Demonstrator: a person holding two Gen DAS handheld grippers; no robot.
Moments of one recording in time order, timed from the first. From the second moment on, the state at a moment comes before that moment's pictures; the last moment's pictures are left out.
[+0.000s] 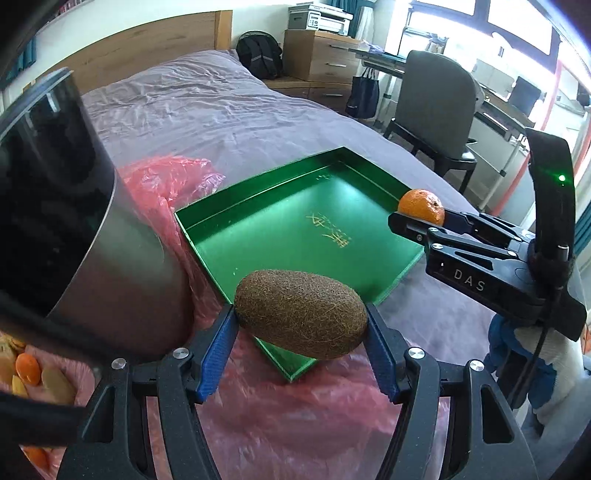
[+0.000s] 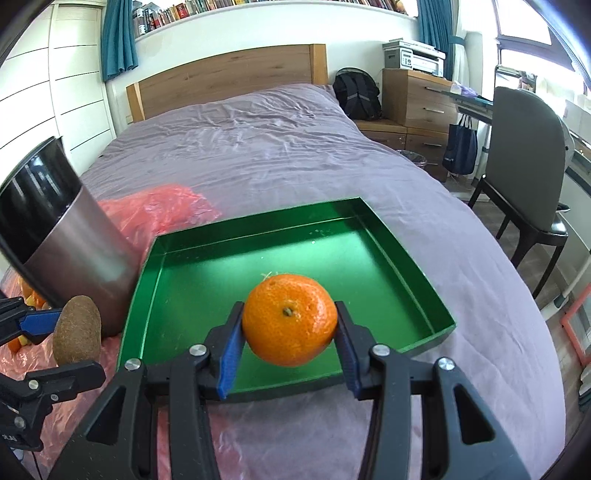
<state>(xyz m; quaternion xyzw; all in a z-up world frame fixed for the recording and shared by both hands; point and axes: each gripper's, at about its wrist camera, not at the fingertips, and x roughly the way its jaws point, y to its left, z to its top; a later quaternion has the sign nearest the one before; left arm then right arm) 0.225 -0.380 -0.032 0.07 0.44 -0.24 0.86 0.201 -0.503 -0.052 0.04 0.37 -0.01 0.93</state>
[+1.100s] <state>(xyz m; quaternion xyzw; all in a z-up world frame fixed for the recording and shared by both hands) 0.322 -0.413 -0.111 0.11 0.45 -0.13 0.87 0.336 -0.533 -0.113 0.00 0.44 -0.02 0.90</state>
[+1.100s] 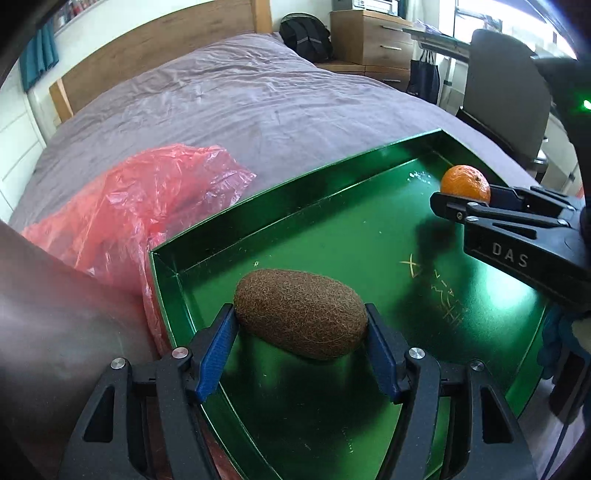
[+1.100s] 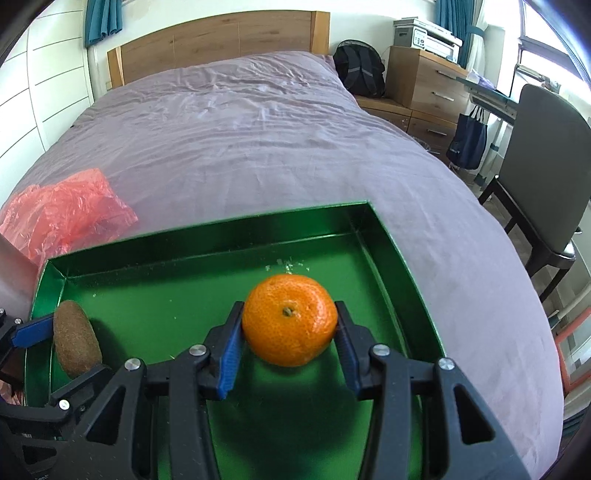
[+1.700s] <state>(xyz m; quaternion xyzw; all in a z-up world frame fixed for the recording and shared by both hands) 0.316 -0.416 -0.117 0.12 0.47 -0.13 0.86 0.336 -0.545 -0.124 0.03 0.47 -0.05 0.88</state>
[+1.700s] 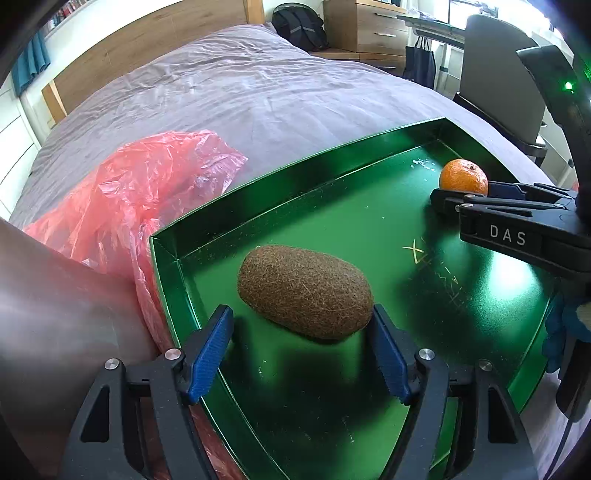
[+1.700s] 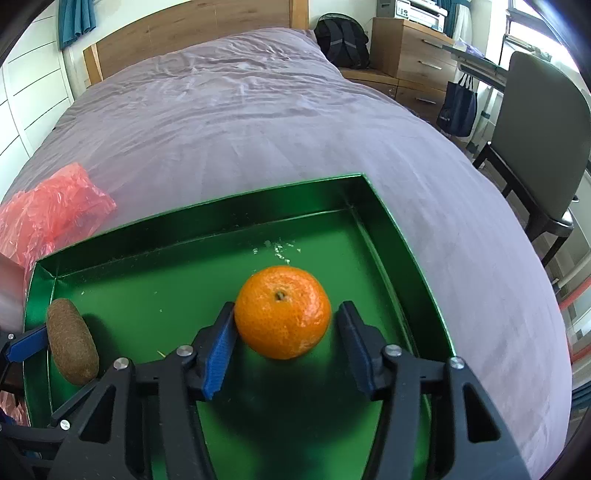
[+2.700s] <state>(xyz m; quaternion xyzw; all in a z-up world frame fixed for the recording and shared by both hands) 0.247 -0.410 -0.048 0.14 0.45 -0.18 0.87 0.253 -0.543 -0.059 0.02 0.45 -0.10 0.89</state>
